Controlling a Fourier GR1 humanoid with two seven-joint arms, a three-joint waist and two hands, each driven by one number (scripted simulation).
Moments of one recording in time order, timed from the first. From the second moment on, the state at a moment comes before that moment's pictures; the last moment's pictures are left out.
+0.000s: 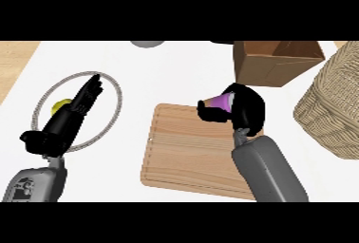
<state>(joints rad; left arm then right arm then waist) -0.19 0.19 0.05 -1.55 -0.07 -0.22 0.00 -0.48 0.00 0.23 -1.29 0.98 -0.23 0.84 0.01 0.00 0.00</state>
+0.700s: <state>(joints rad) -0.18 0.18 0.06 -1.55 -0.08 -0.21 -0.01 -0.58 0.00 0.29 -1.76 1.18 -0.27 1.07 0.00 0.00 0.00</state>
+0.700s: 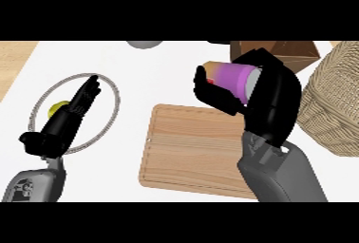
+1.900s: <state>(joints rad) -0.19 0.17 0.06 -1.57 -0.08 -0.22 0.02 -0.87 -0.30 -0.27 -1.42 1.20 -0.26 0.96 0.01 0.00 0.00</state>
